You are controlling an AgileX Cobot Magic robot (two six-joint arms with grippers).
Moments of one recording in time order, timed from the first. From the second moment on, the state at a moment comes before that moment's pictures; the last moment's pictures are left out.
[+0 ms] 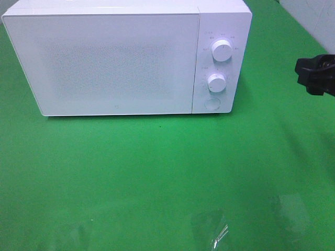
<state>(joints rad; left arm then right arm) -0.01 0.00 -0.52 -0.06 1.08 0.00 0.12 1.22 -0.40 -0.03 -0.50 0.17</state>
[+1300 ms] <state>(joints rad) -0.01 0.00 -0.52 -0.06 1.08 0.00 0.79 1.58 -0.44 0.93 -0.98 -0.36</state>
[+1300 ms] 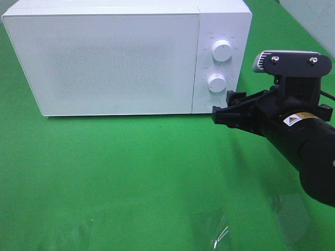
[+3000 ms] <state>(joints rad) -0.01 0.00 -0.52 -0.06 1.08 0.00 0.79 1.69 -0.46 0.83 -0.93 1.08</state>
